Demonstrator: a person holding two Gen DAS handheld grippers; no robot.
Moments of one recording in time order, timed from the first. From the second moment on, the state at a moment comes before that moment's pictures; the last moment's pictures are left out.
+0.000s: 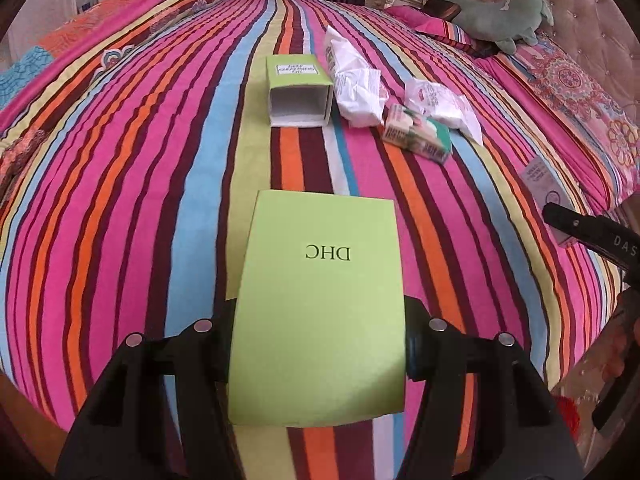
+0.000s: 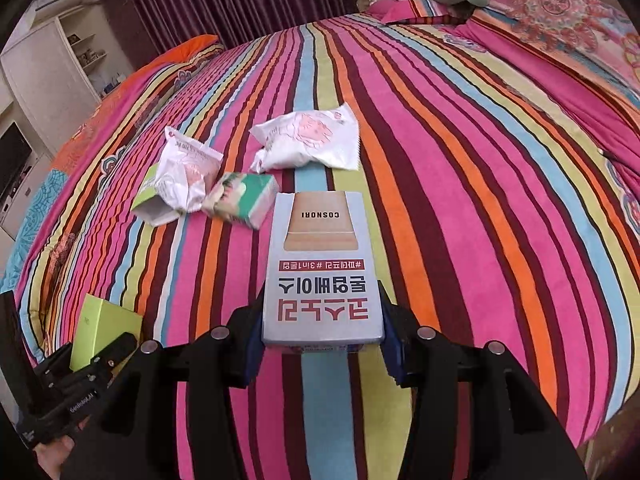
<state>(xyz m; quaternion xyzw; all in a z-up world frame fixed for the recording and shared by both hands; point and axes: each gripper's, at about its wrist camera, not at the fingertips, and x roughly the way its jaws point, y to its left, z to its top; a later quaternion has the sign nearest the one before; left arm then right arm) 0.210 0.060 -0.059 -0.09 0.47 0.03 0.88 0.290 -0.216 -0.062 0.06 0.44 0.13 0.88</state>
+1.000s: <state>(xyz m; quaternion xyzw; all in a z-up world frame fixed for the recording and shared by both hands) 0.032 0.024 -0.095 -0.04 0.52 -0.04 0.85 0.095 -0.225 -0.114 0.07 0.51 0.17 0.84</state>
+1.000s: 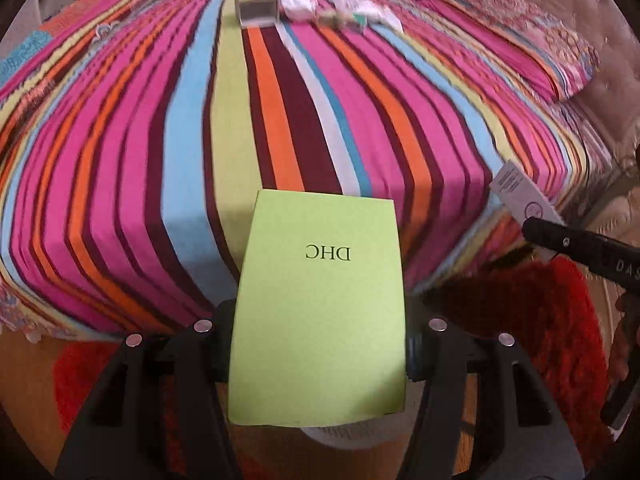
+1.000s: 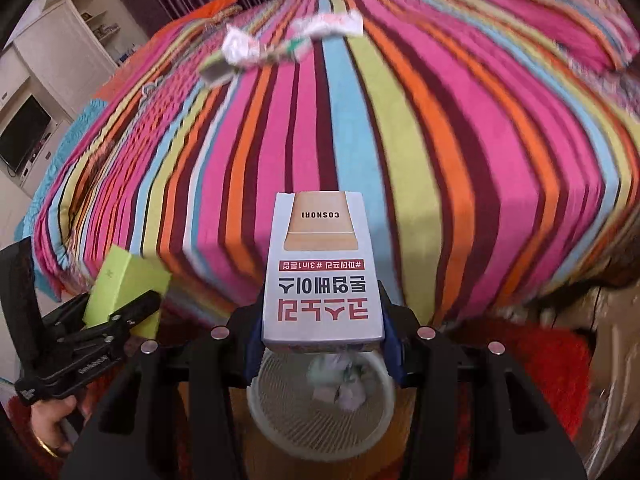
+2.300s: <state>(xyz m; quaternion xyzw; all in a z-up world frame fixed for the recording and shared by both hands) 0.037 -0.033 -0.284 0.00 0.78 -0.07 0.62 0.079 -0.205 -0.302 0.18 0.78 0.09 0.59</state>
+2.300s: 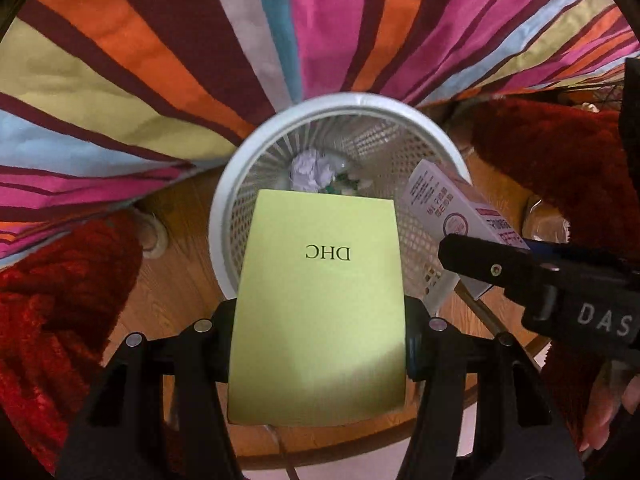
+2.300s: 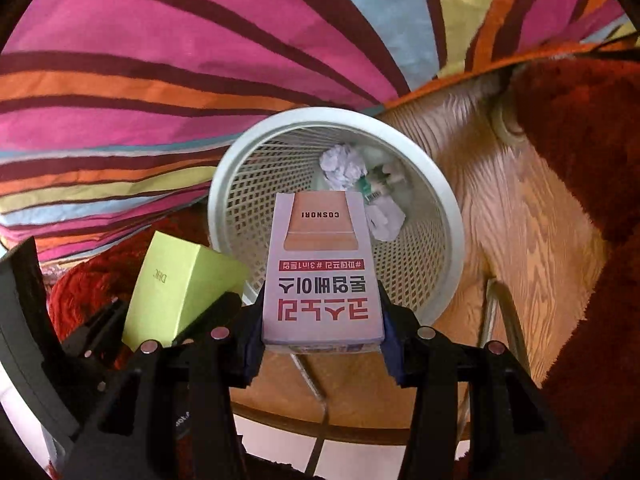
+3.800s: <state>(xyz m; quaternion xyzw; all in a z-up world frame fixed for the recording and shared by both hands) 0.032 -0.023 -0.330 -0.03 0.83 -0.05 0.56 0.087 -0.191 -0.339 0.12 0.81 0.06 0.57</state>
